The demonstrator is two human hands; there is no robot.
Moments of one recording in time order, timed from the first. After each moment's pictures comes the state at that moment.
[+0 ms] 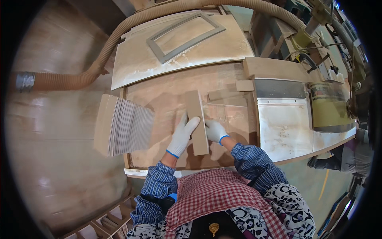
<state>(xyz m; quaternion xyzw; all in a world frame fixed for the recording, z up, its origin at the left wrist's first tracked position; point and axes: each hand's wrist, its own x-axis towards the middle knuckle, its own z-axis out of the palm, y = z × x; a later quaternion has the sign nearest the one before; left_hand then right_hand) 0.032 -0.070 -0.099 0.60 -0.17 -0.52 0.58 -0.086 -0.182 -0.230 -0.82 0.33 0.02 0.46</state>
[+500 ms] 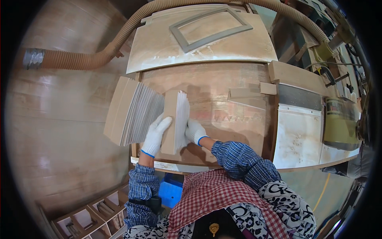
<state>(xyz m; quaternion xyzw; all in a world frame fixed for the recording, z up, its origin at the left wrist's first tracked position) 0.112 0.026 -0.072 0.69 -0.11 -0.43 0.57 0.025 -0.088 -0.229 -0.78 0.32 0.08 0.53</state>
